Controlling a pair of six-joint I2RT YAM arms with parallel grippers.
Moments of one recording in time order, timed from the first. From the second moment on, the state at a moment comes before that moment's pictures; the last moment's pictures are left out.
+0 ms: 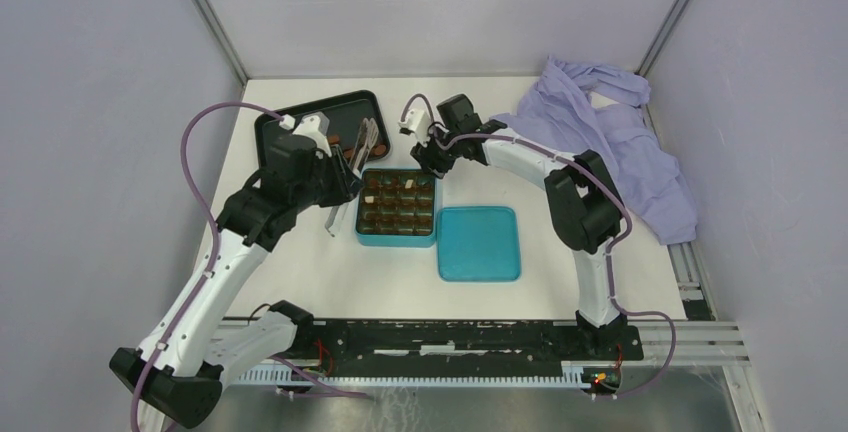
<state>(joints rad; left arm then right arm) -0.44 0.95 1.09 -0.76 -0.02 -0.53 0.61 2.07 1.59 -0.34 -0.36 -0.44</state>
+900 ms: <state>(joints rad) -0.44 0.94 1.09 -0.78 -0.03 -0.53 0.61 2.05 1.50 -0.27 -0.44 -0.79</state>
